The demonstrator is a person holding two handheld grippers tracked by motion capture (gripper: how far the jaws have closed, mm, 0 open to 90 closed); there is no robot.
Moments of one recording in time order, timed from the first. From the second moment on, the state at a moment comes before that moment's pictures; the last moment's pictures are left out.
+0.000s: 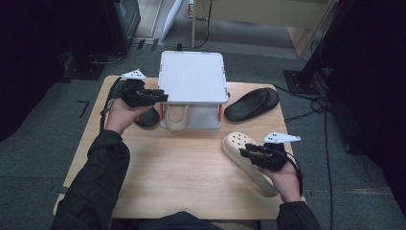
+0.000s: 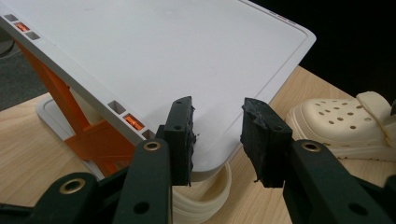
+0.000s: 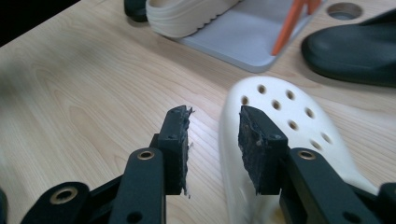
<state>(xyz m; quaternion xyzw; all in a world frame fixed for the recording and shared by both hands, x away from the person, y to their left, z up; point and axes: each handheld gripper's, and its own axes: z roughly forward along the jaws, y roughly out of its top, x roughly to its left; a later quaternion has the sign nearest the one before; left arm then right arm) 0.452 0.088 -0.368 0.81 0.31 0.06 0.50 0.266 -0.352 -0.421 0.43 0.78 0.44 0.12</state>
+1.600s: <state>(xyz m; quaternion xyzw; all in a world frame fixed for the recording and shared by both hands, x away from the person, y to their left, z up) 0.454 0.089 -0.370 0.80 0.31 0.06 0.50 0.282 -0.296 -0.439 0.48 0.77 0.40 0.12</state>
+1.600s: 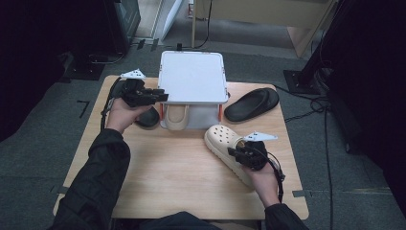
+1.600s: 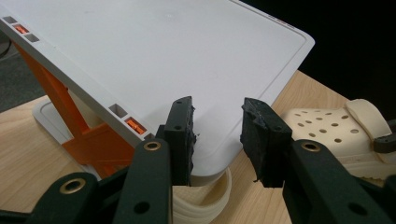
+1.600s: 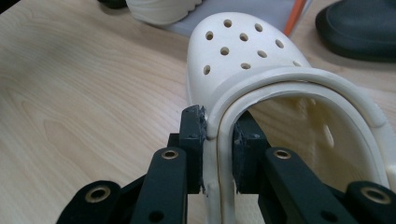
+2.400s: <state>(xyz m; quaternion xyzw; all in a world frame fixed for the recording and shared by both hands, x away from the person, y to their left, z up) 0.454 0.089 -0.370 0.80 0.31 0.06 0.51 0.295 -0.258 -0.450 0.46 0.78 0.41 0.09</state>
